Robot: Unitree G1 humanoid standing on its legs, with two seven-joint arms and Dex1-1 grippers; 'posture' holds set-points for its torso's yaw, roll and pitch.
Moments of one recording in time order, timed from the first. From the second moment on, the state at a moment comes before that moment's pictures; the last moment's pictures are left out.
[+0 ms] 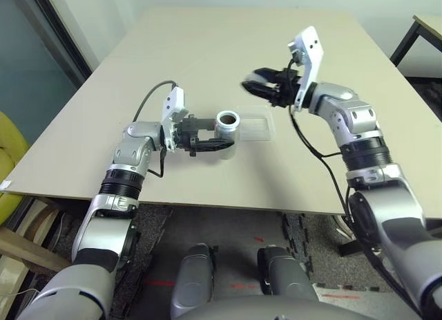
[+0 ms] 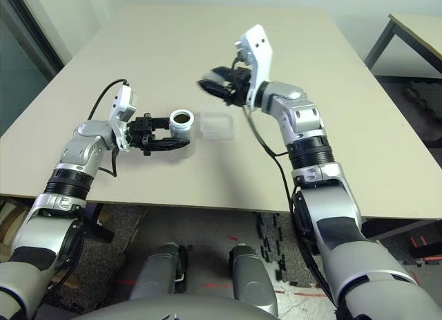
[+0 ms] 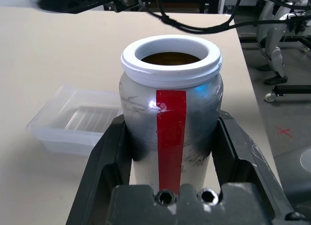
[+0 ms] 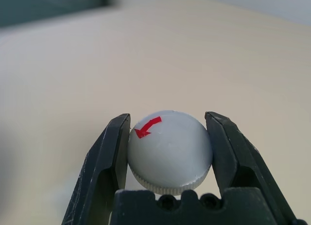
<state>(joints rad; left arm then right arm) -0.68 0.43 -0.06 0.52 -0.32 0.12 -1.39 -0.92 -0.36 0.00 0.66 0.19 0.24 0.61</state>
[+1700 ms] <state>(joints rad) -1.03 0.36 -0.12 0.98 0.04 -0.25 -0.82 -0.53 -0.54 -0.05 0.37 0.11 0.10 0.72</state>
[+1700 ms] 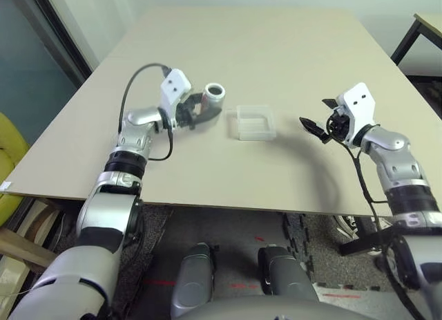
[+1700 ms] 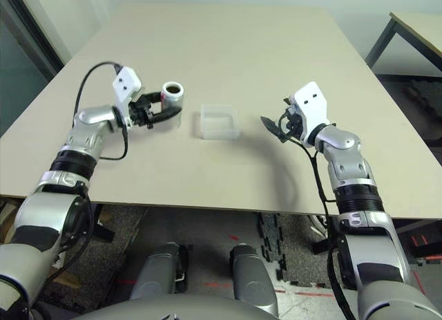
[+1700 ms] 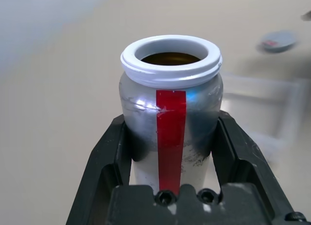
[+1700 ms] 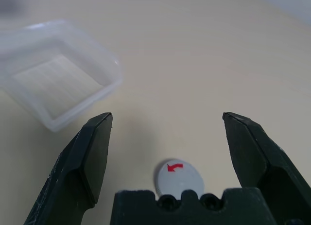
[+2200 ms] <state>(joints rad) -1.46 0.18 -0.95 1.36 0.99 -0.44 -0.28 -0.55 -0.53 -0.08 0.35 0.17 0.15 0.70</state>
